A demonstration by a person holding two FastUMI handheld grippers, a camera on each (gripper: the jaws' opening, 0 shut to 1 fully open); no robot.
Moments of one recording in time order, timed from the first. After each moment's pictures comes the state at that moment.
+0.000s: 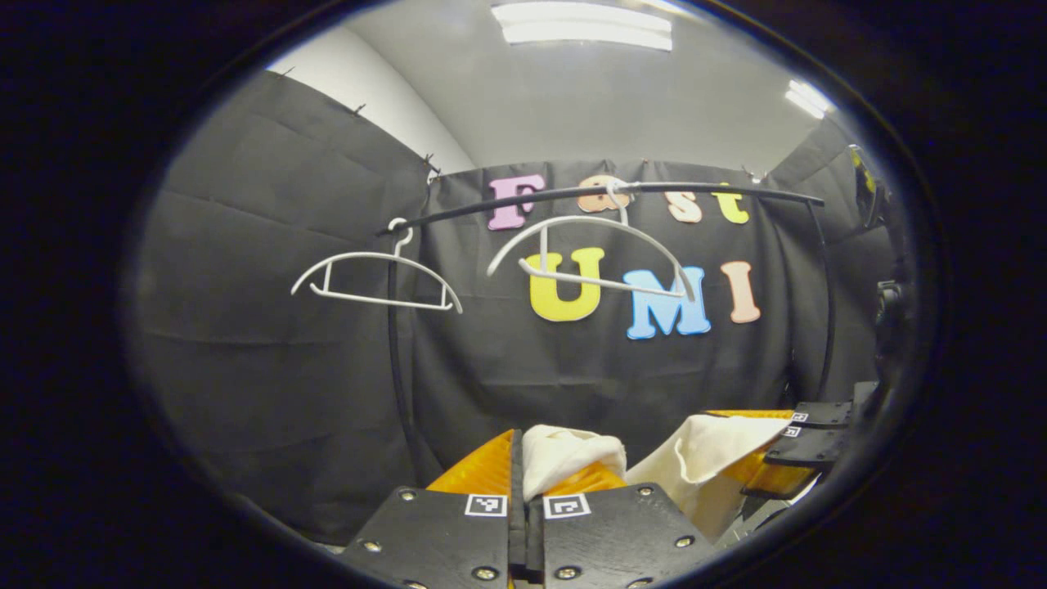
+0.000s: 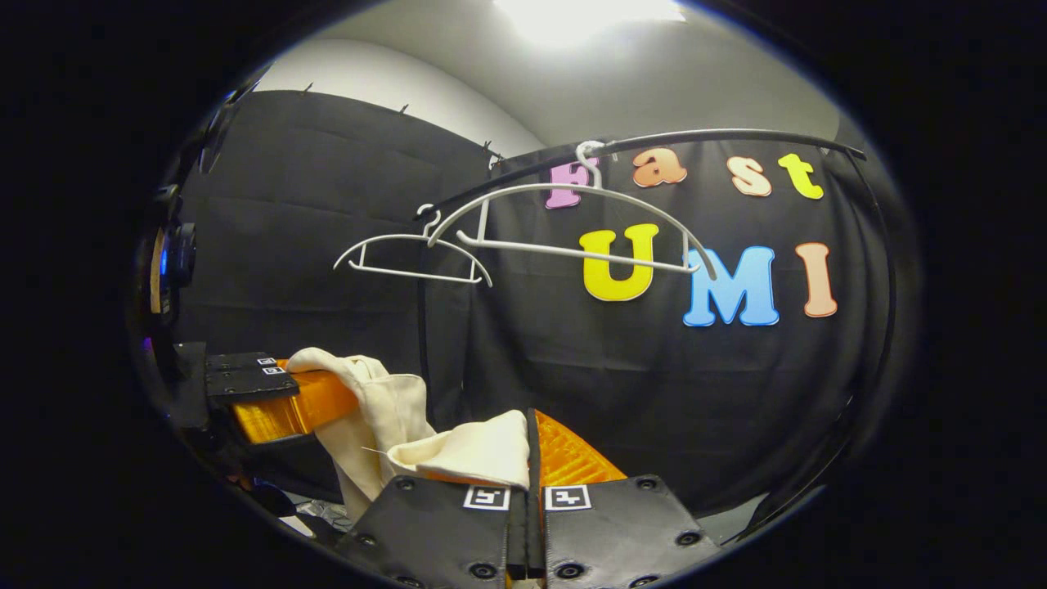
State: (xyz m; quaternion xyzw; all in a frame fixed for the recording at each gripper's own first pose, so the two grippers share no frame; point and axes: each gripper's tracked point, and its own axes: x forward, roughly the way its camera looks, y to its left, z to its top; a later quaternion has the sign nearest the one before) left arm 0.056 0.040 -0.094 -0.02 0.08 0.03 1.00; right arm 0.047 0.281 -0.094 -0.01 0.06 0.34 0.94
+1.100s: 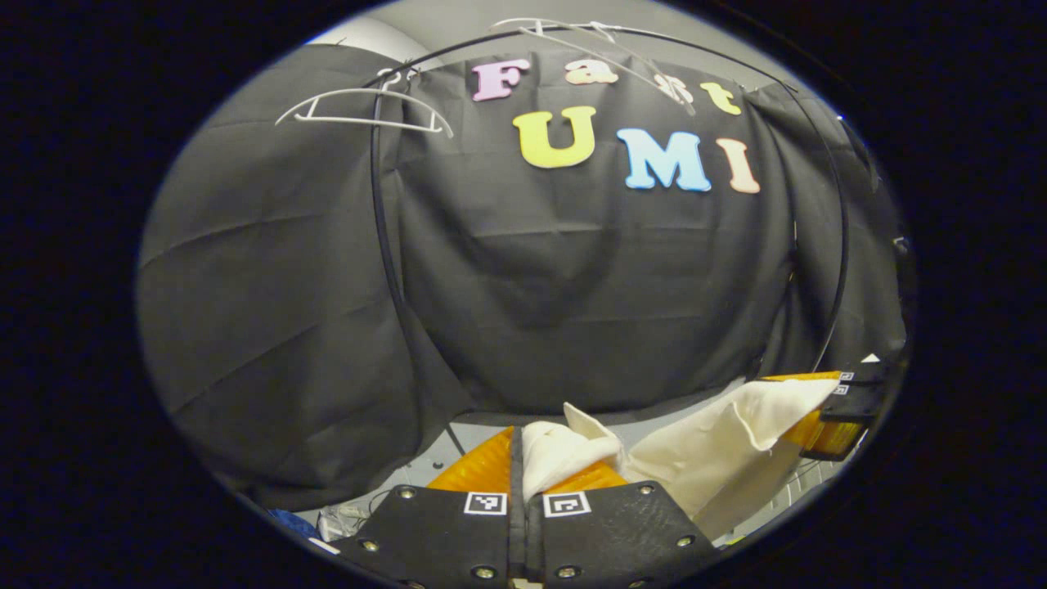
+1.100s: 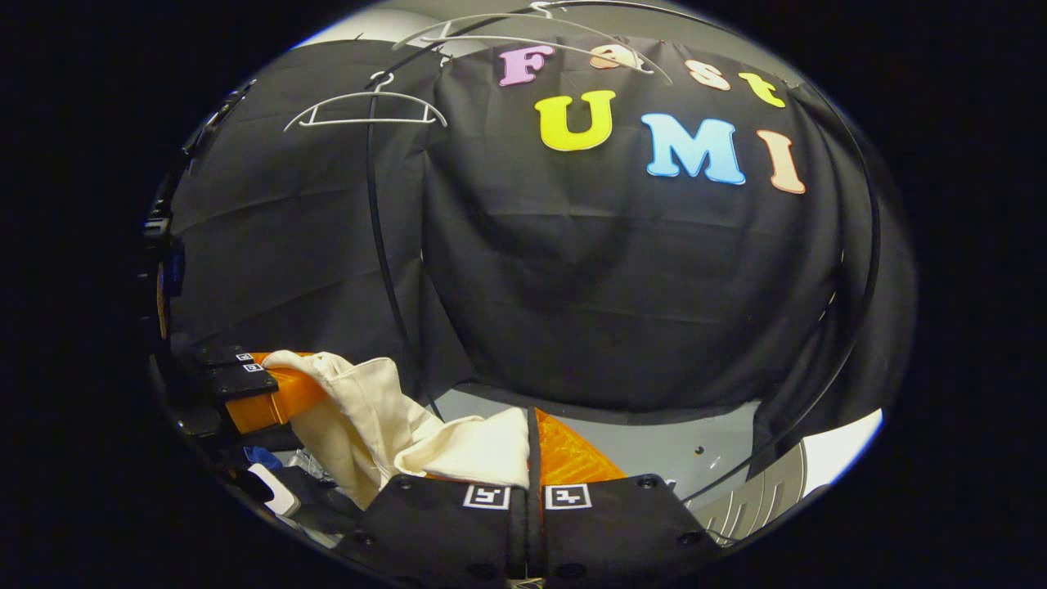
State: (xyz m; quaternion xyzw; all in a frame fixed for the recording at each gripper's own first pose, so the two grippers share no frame) left arm 0.005 0.052 -0.370 0.01 0.29 0.01 0.96; right arm 0.008 0.249 -0.330 -0.05 0.27 0.26 0.93
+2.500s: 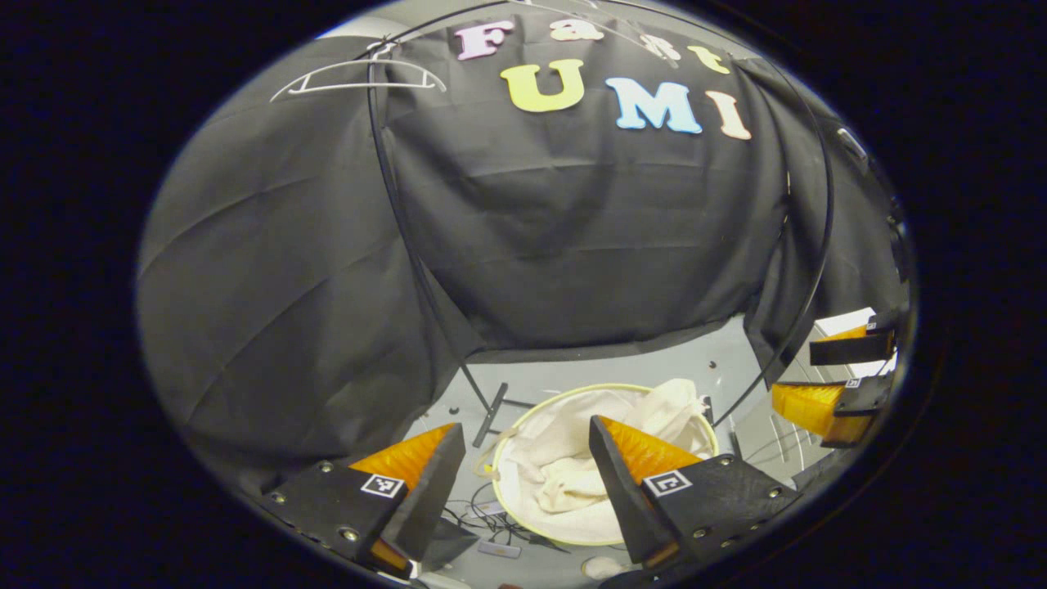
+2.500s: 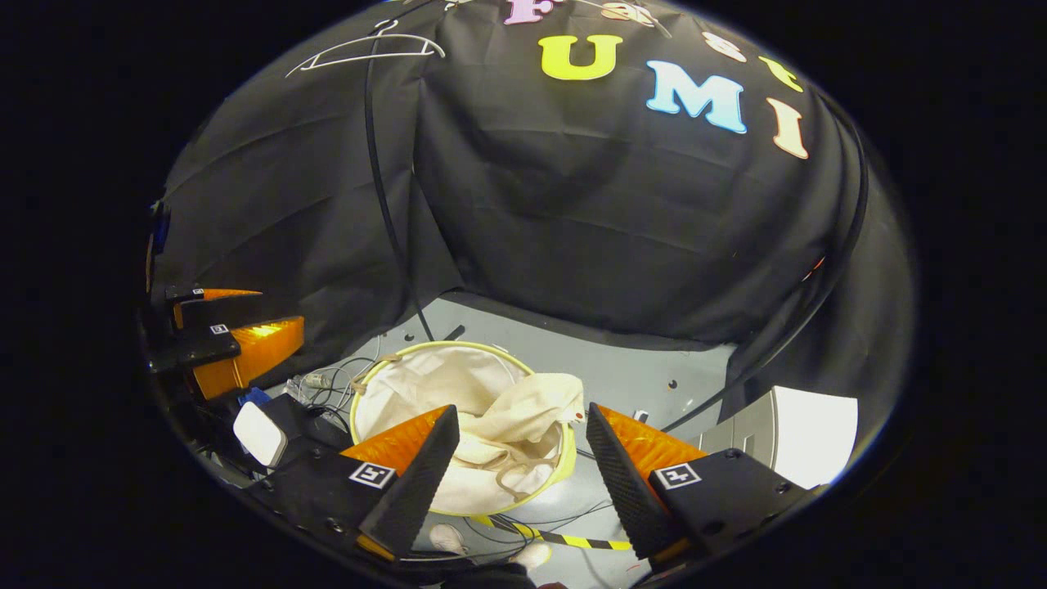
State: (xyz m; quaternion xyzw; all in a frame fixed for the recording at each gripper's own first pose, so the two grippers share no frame) left arm -0.071 0.073 -0.367 0.04 0.38 -0.01 0.92; right arm -0.057 0.184 -0.355 -0.11 0.40 0.24 0.88
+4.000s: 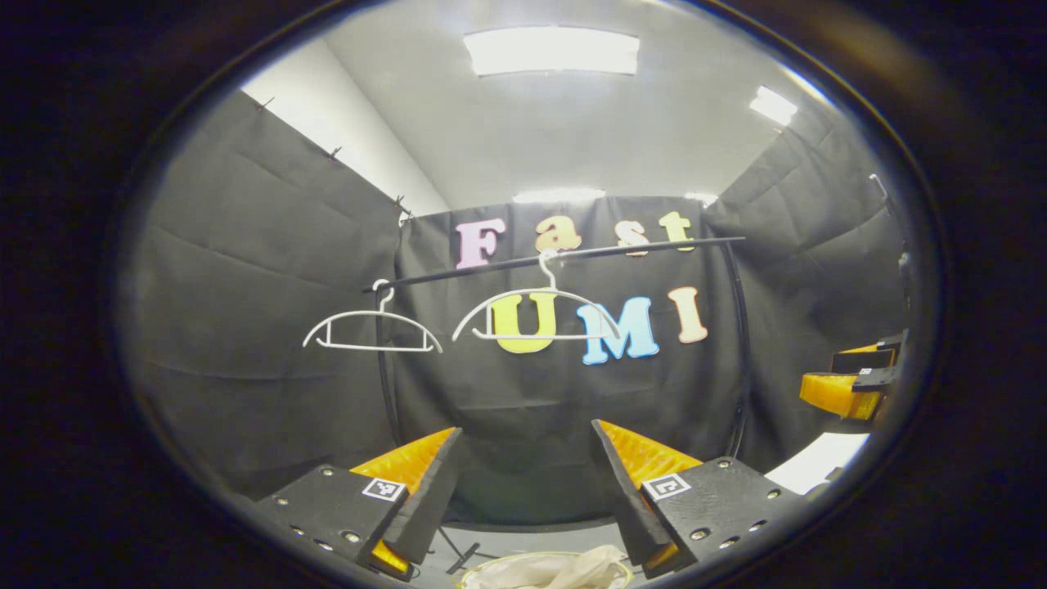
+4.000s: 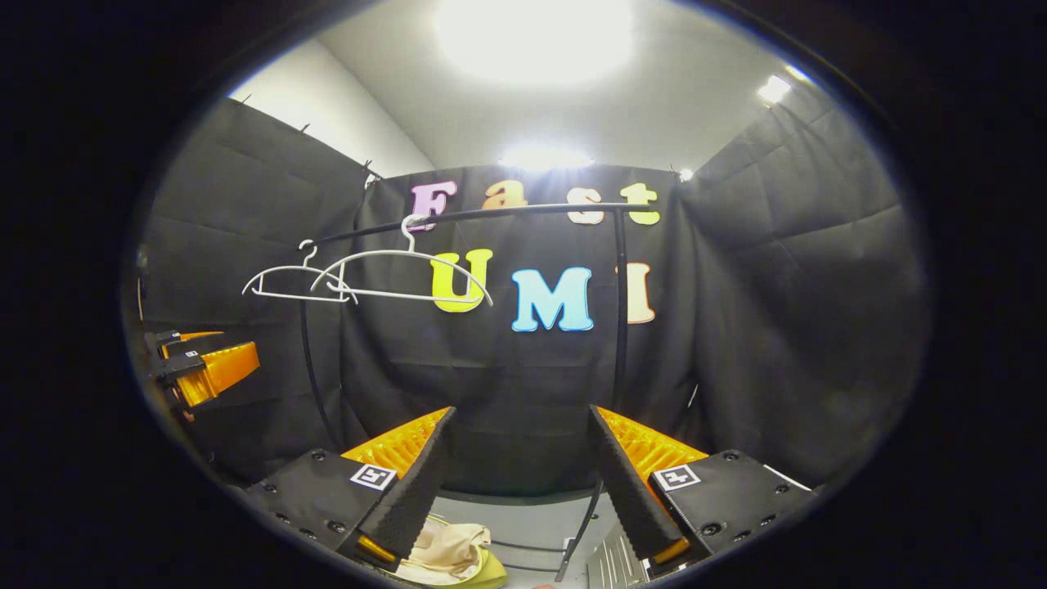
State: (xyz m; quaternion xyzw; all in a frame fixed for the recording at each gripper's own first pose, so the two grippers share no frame) left arm -0.090 -0.012 0.019 0.01 0.00 -0.02 1.00; right arm -0.062 0.012 -0.014 -0.01 0.04 0.10 0.99
